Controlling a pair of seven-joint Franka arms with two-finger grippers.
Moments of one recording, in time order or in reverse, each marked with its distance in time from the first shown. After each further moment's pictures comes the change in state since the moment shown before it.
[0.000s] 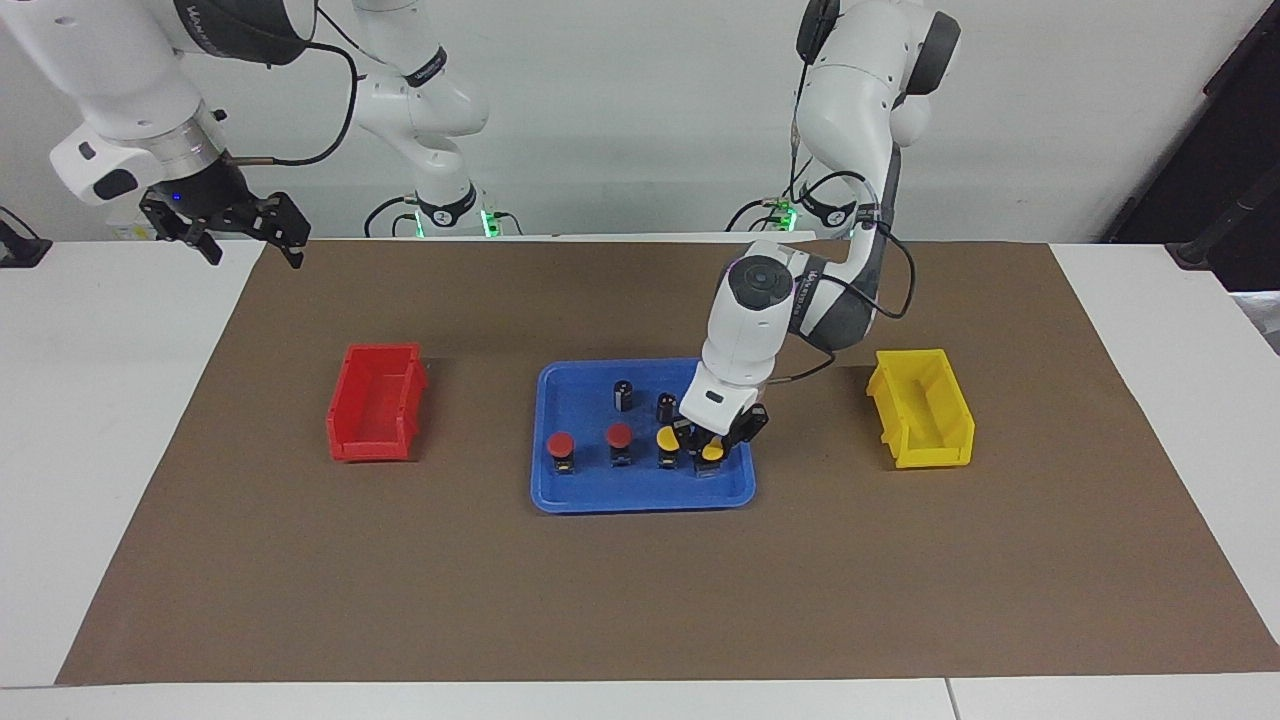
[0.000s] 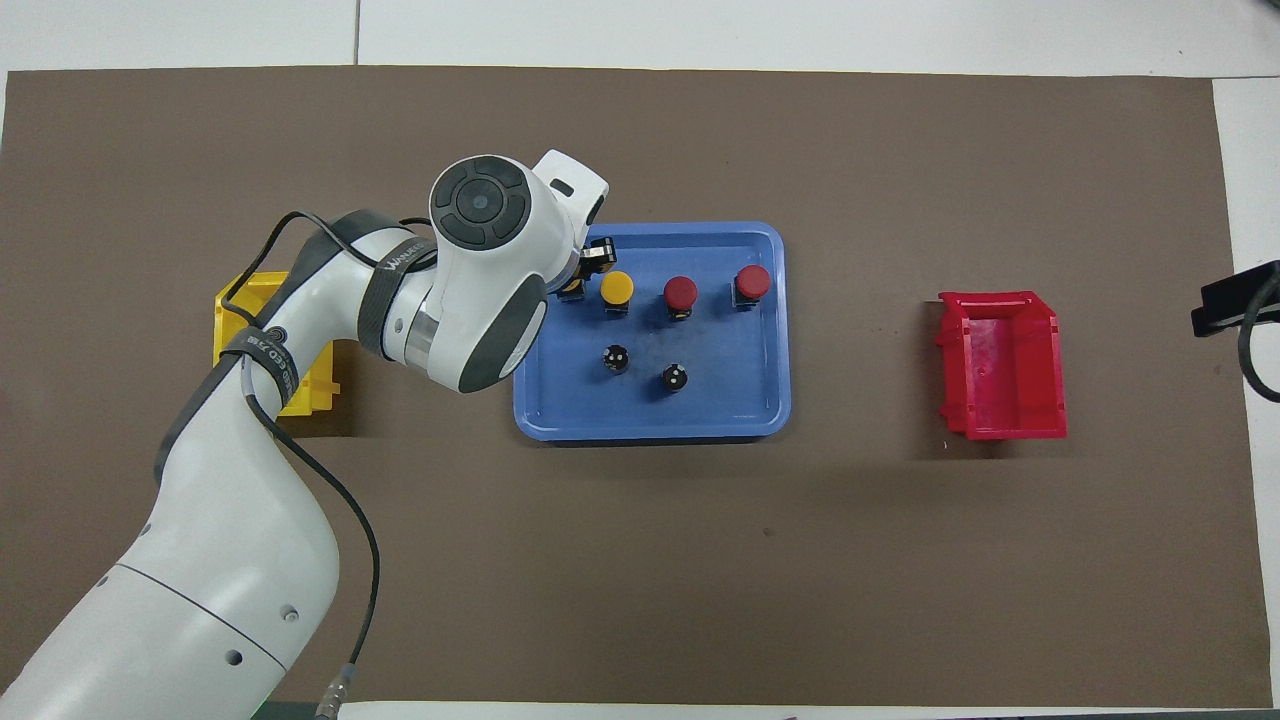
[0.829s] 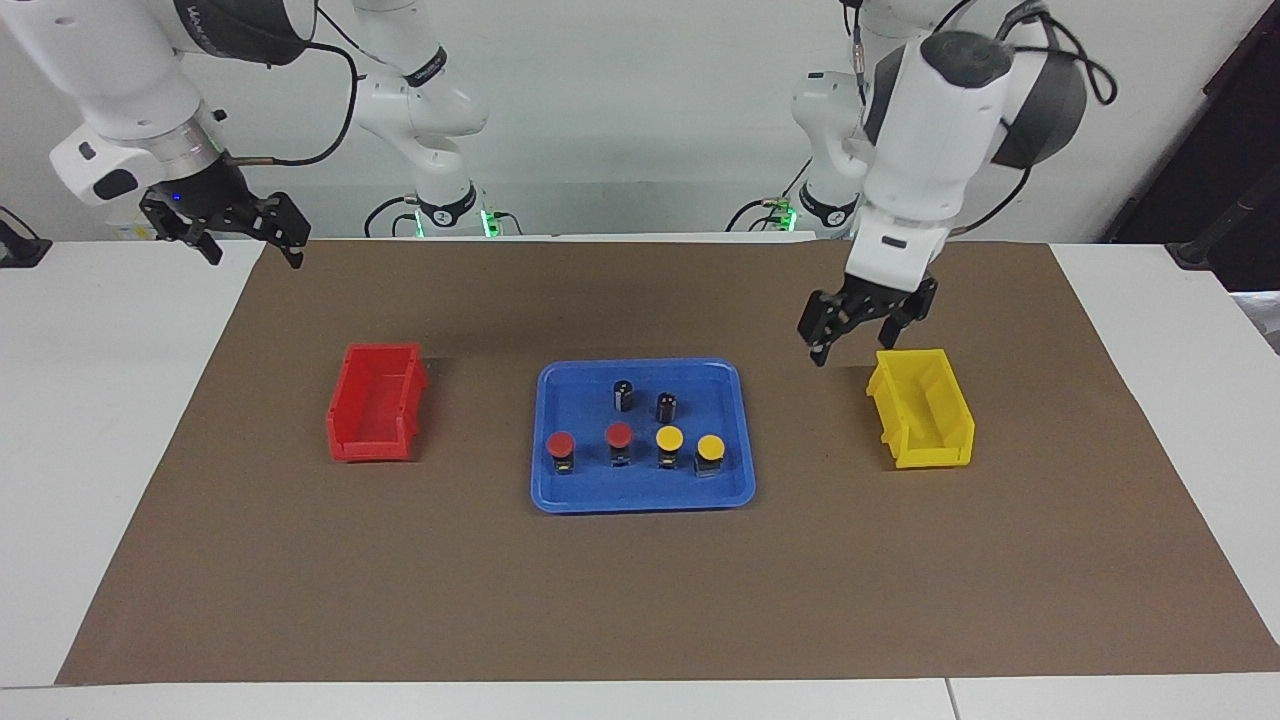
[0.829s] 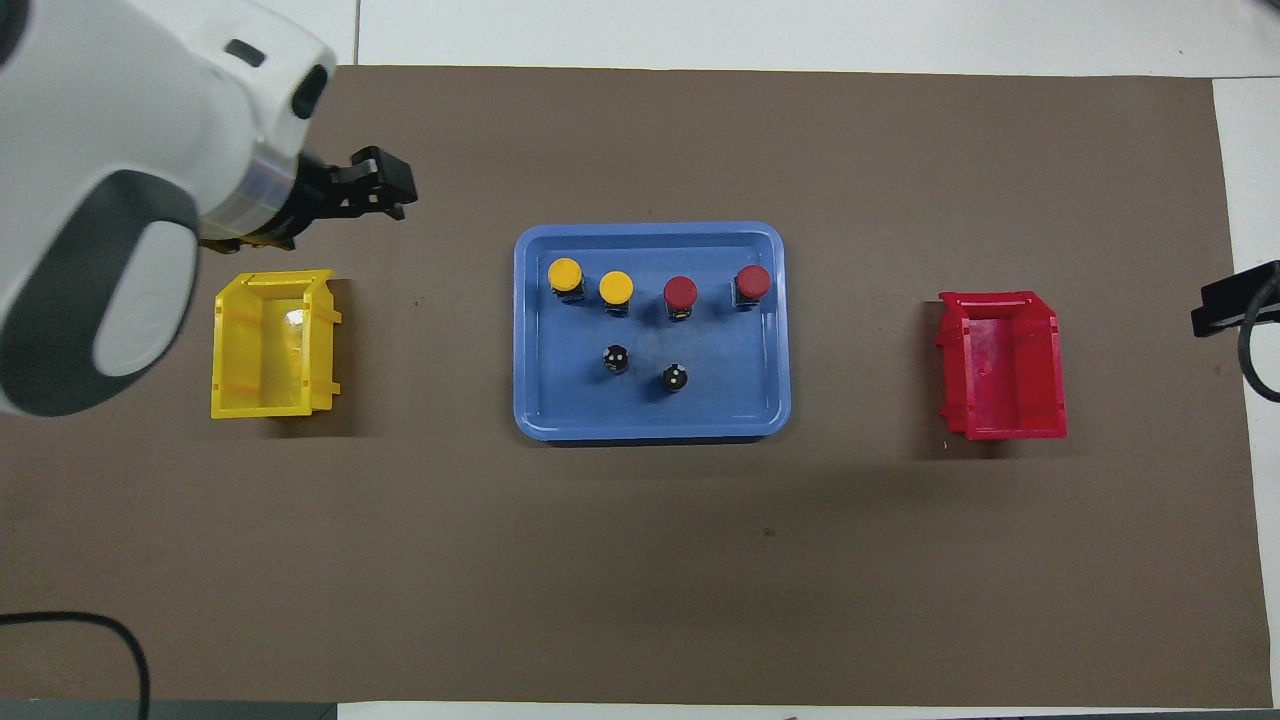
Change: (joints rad) left arm 0.179 -0.412 0.062 0.142 0.013 -0.610 0.231; right arm 0.000 0.000 0.000 0.000 0.000 0.000 0.000
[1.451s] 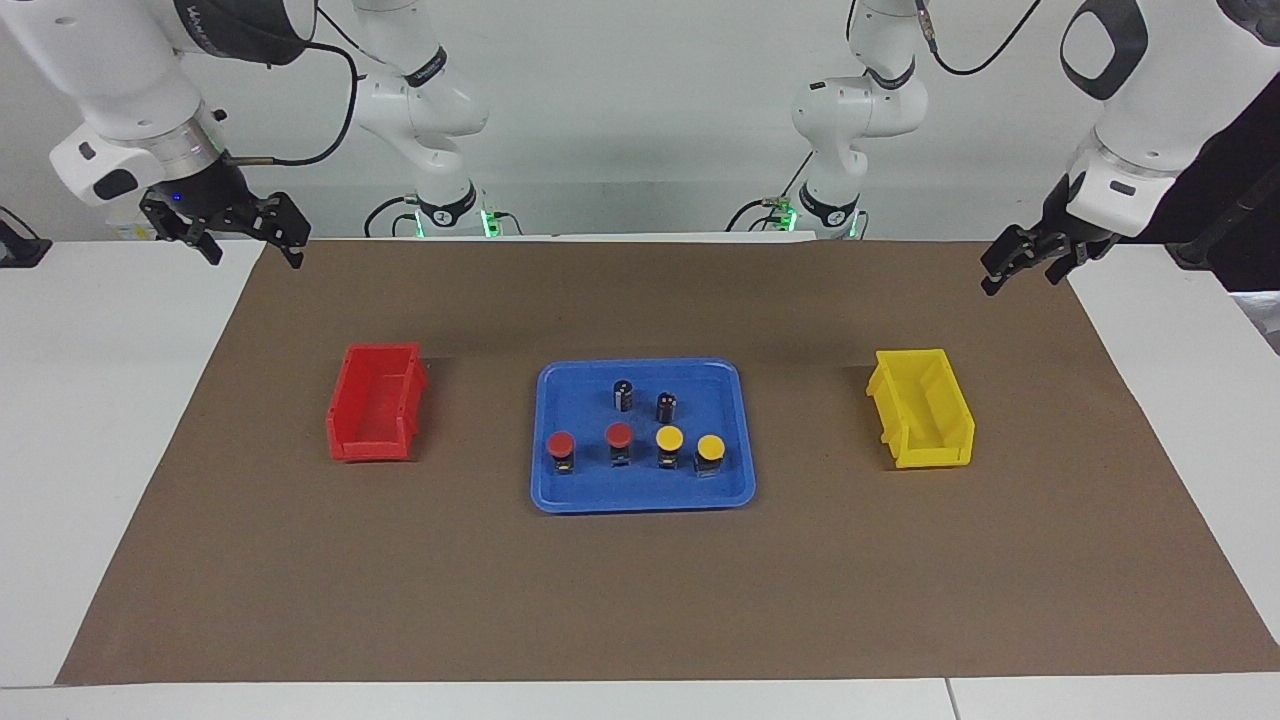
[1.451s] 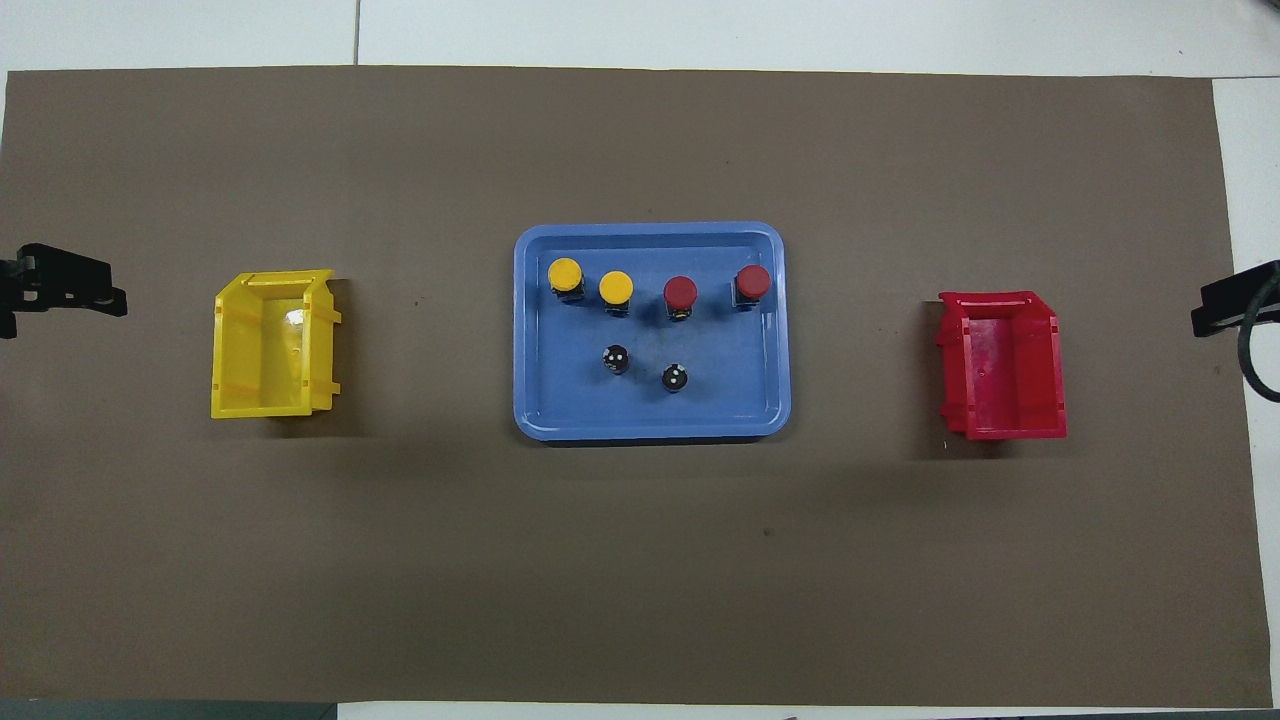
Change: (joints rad) left arm 0.341 -0.158 0.009 -0.294 -0.062 0.066 0.382; right arm 0.000 0.000 0.000 0.000 0.000 0.000 0.000
